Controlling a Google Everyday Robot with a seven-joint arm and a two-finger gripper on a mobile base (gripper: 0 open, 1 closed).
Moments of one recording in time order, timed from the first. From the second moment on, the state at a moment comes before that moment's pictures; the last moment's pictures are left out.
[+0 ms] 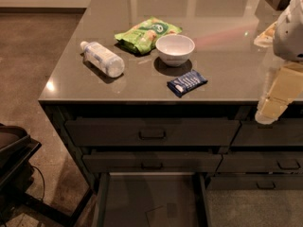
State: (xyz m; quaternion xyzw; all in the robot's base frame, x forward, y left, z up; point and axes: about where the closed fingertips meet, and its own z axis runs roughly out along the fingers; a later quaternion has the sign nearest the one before) arm 0.438 -0.217 0.976 -0.60 0.78 -0.03 0.16
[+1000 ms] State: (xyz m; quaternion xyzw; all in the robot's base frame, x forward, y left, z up) arm 0.517 -0.203 0.944 -0.63 0.76 0.05 0.17
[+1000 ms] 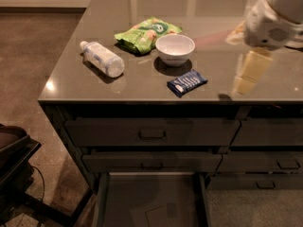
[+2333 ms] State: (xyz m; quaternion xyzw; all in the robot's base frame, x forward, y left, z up) arm 0.583 -0.199 0.894 -0.59 0.77 0.11 0.23
